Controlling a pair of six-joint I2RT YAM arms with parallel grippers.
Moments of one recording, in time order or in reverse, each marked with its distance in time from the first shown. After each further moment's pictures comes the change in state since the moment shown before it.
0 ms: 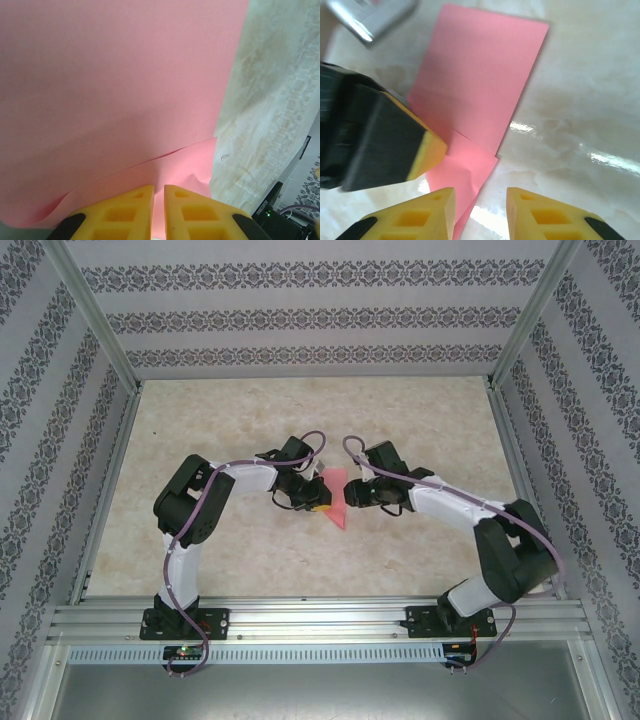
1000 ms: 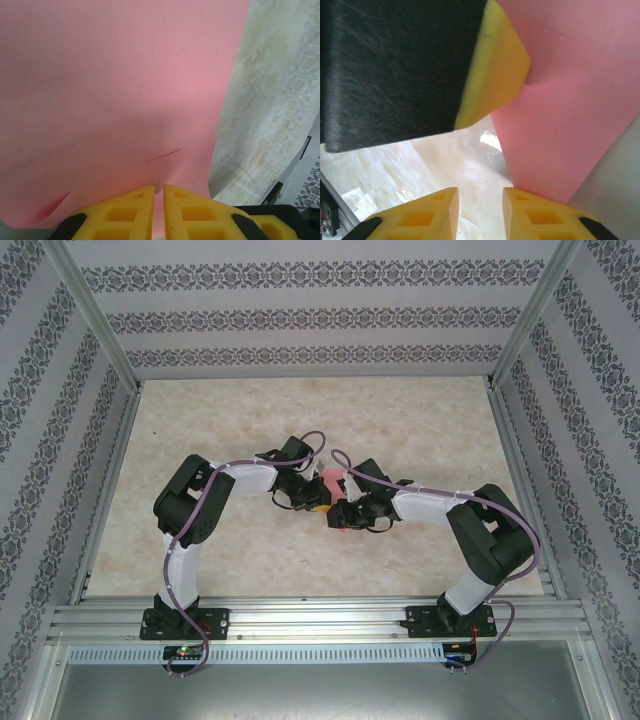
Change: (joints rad) left arm 0.000 0.000 0.000 0.000 -0.001 0.000; right arm 0.084 0.159 -0.068 0.109 -0.261 0.206
